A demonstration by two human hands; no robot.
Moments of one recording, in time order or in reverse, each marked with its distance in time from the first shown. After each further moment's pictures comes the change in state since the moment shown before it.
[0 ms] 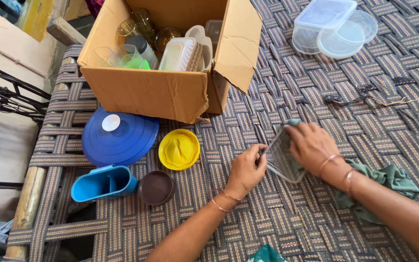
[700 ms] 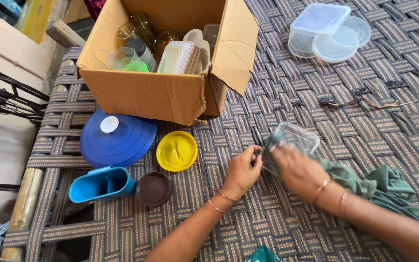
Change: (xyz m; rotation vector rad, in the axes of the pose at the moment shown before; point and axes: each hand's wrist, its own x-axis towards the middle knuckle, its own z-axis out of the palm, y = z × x) left_hand 0.001 0.000 -0.001 -0.035 0.019 -0.005; right_hand -0.032 -0.022 0.006 -0.182 -0.225 -0.235
